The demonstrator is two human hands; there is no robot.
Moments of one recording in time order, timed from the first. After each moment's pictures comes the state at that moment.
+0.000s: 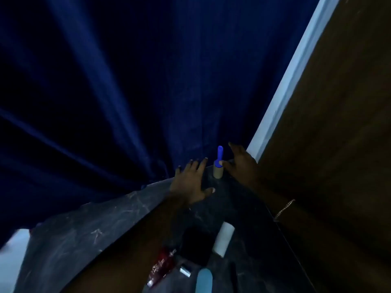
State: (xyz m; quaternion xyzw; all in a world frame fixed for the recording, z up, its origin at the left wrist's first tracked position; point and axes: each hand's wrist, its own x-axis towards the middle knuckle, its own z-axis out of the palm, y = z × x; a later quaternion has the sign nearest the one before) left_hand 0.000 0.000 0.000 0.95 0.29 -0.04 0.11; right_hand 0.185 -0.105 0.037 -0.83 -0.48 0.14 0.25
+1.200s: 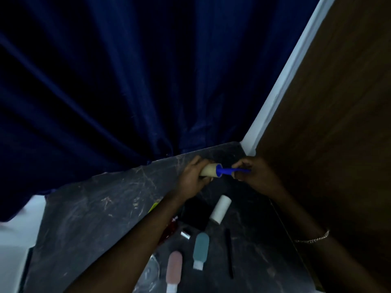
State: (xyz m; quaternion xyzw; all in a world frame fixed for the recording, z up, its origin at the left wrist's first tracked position) left_hand -0.047 -0.067 0.009 0.89 0.25 0.18 0.34; right_hand 0.138 -0.214 0.073 -0.77 -0.45 0.28 0.34
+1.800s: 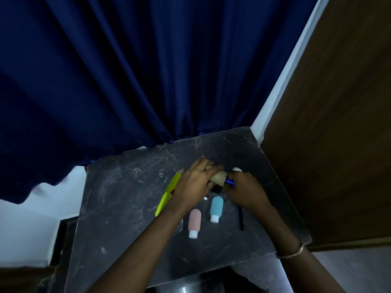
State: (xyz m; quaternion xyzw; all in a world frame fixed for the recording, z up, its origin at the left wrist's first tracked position) left_hand -0.193 -0.186 0.076 0.94 0.23 0.16 0.17; right_hand -0.041 -0.300 0.092 -0.82 -0.49 0.22 0.18
